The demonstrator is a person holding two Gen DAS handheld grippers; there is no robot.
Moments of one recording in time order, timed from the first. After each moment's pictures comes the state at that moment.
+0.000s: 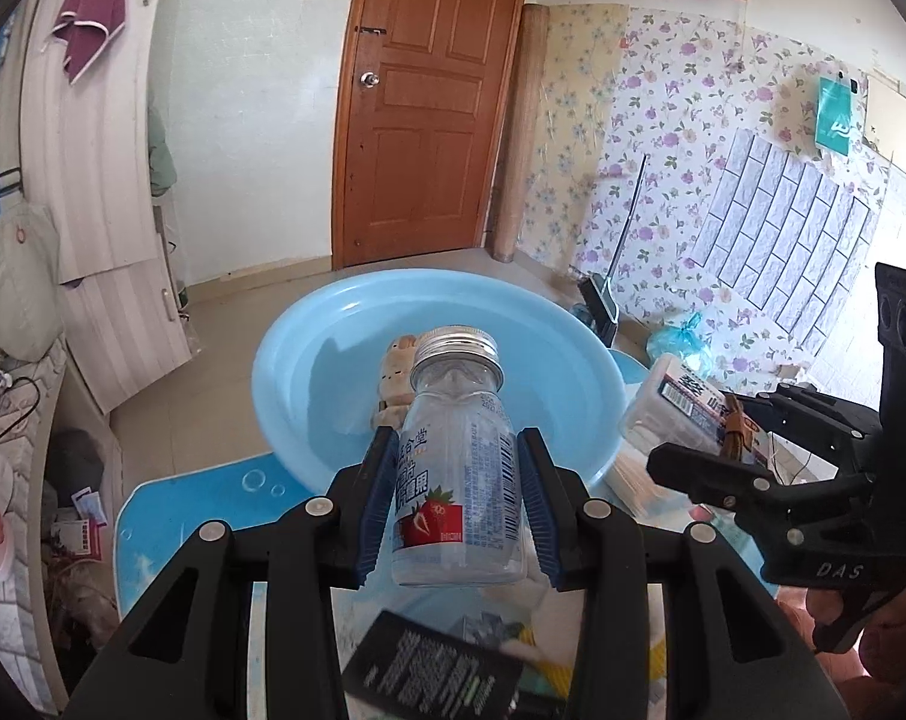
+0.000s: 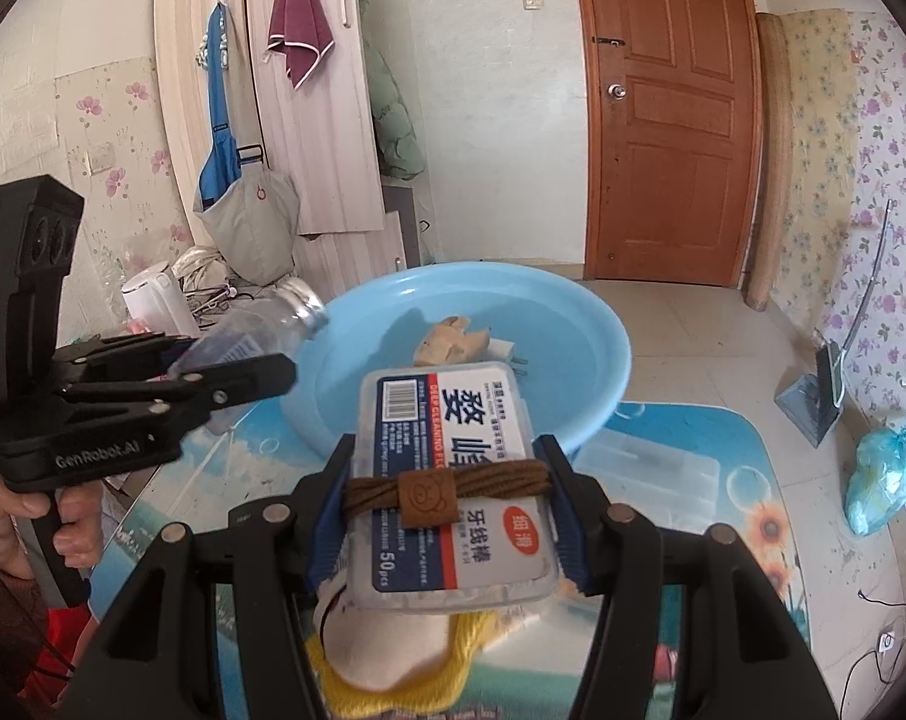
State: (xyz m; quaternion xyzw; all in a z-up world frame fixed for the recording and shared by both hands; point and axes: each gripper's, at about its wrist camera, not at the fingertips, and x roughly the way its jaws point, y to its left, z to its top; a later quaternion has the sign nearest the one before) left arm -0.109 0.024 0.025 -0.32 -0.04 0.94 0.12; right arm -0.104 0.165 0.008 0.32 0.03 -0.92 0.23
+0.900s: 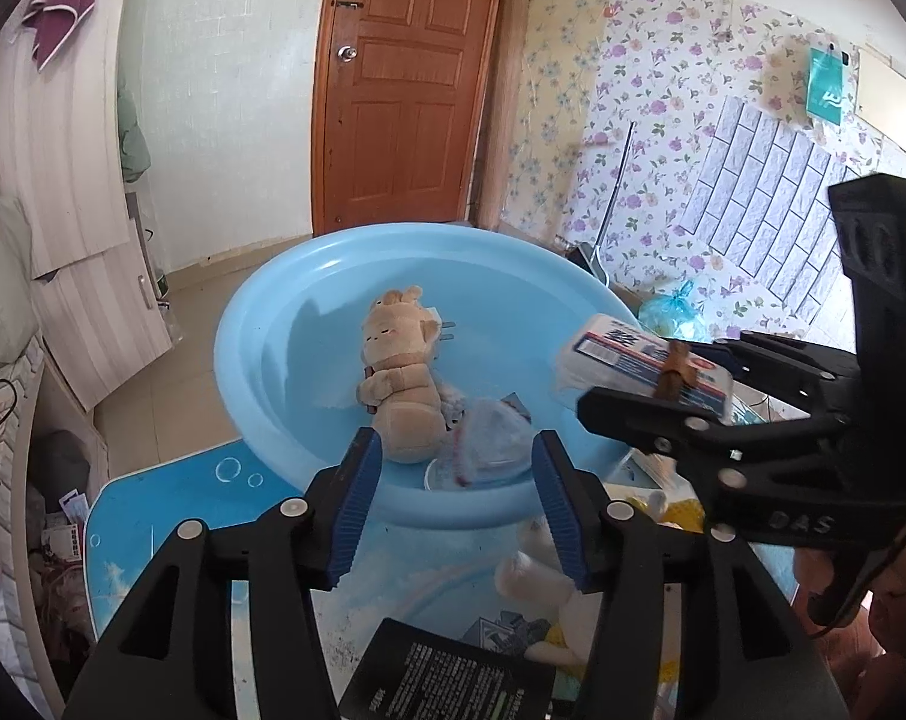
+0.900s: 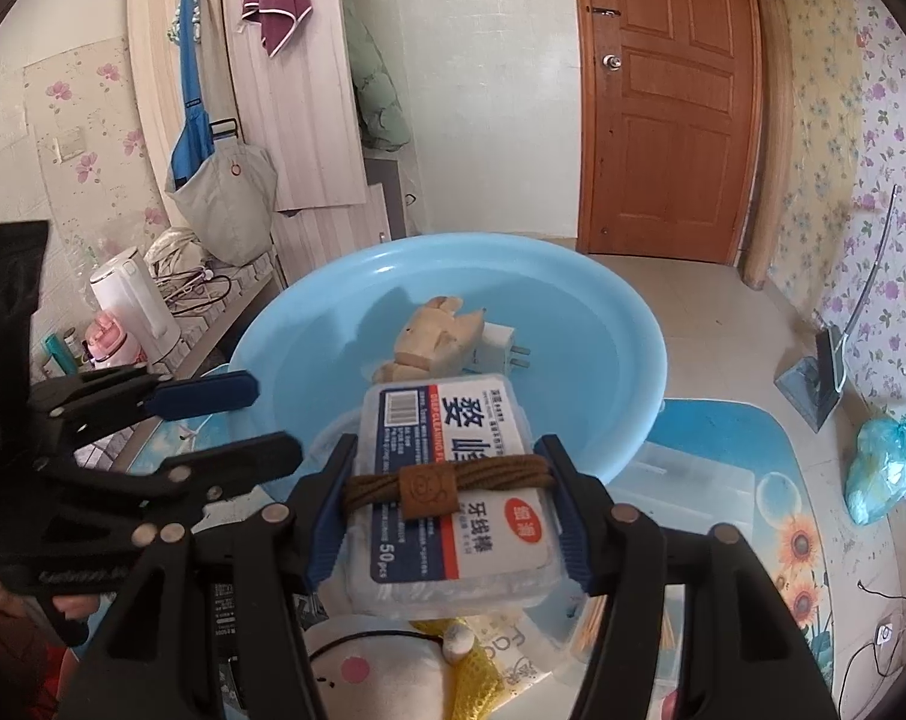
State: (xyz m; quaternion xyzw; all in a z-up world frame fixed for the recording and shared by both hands) left arm -0.119 0.034 -0.006 -0.34 -0.02 0.93 0.15; right arm -0.137 0.147 -0.013 0.35 0.03 -0.91 0.21
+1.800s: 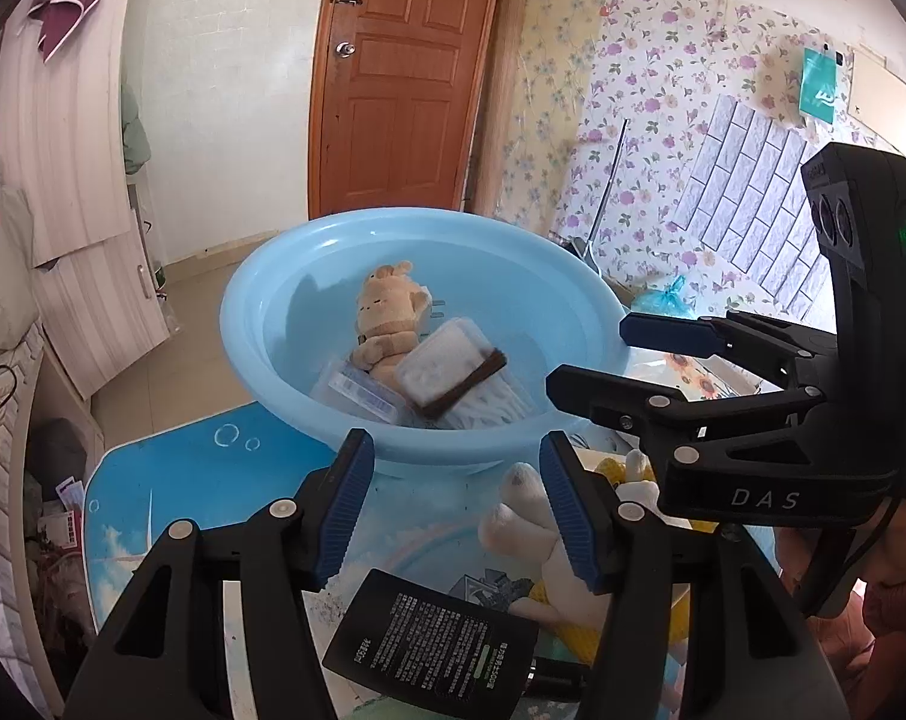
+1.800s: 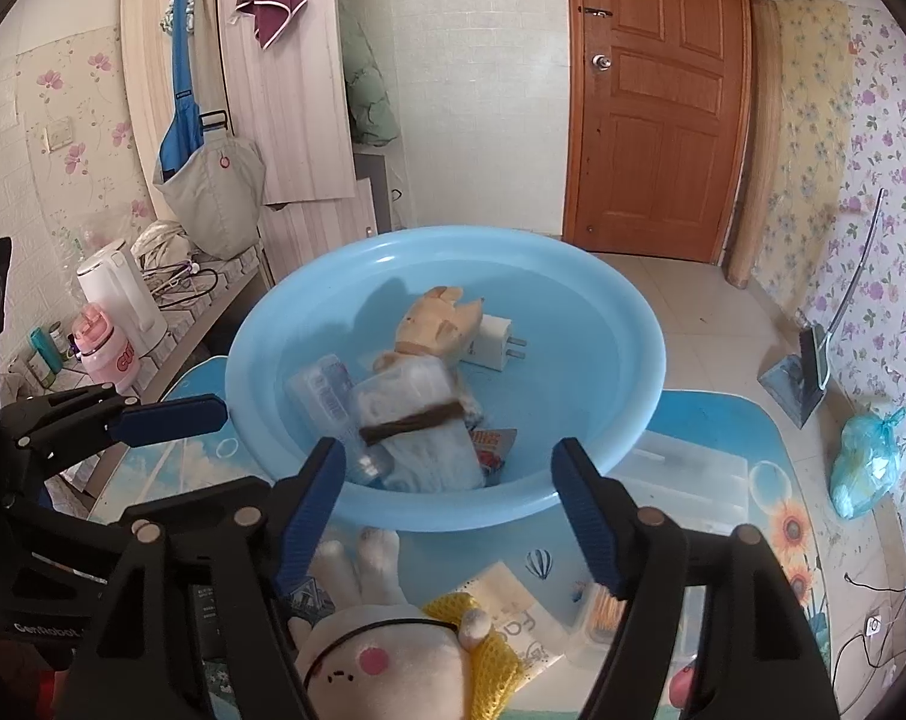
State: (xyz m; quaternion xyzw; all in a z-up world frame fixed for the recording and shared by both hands) left arm -0.095 0.035 -0.008 -0.35 -0.03 0.92 0.15; right arm -0.127 0.142 -0.014 0.35 0.04 -0.92 0.19
